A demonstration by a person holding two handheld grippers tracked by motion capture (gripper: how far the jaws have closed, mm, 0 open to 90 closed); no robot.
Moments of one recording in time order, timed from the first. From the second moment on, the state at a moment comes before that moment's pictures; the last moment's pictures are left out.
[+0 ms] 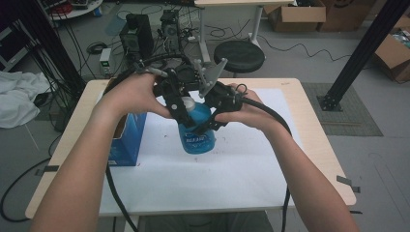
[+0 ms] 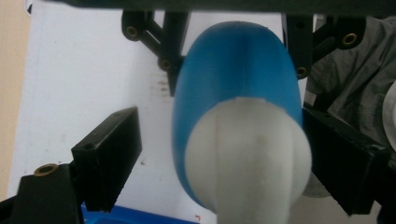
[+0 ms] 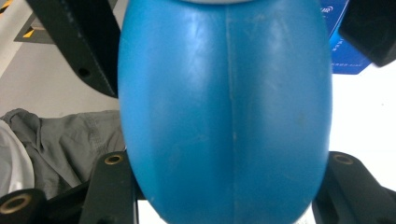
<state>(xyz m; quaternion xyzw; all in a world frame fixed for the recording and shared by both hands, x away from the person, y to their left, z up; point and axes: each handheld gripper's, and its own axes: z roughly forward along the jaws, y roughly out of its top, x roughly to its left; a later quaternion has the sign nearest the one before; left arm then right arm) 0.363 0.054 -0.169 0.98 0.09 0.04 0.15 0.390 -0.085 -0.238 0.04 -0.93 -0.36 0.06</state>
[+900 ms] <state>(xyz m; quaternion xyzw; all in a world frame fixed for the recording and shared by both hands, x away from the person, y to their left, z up) 0.365 0.054 -0.175 0.98 0.09 0.04 0.15 0.395 -0.089 -0.243 0.04 -0.93 -0.36 0.06</state>
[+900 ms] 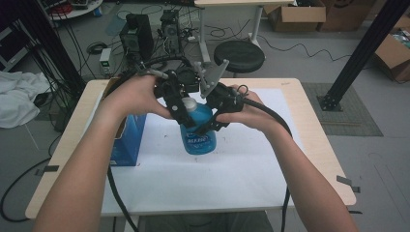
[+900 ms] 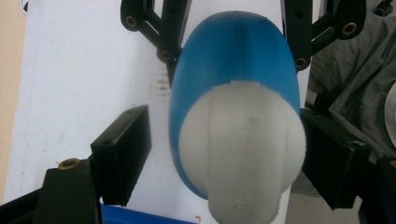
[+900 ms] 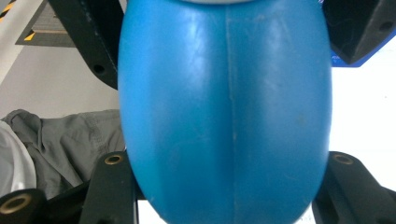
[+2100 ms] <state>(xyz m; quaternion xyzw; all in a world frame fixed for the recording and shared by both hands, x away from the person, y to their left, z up) 0.364 0.047 -0.179 0.99 0.07 0.04 0.15 0.393 -0.089 -0.246 0.03 -0.93 -0.36 0.08</state>
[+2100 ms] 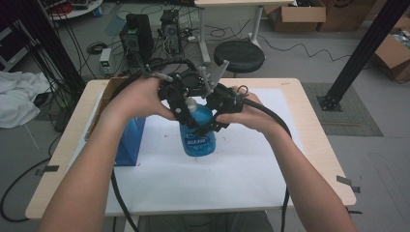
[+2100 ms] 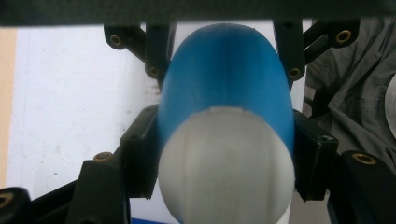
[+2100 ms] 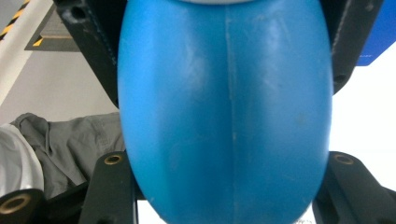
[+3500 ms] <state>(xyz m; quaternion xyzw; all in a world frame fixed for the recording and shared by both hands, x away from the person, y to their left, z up) 0.401 0.127 -0.091 0.88 0.46 0.08 0.09 0.408 -0.164 -0.271 -0.04 -0.99 -0.12 -0.01</state>
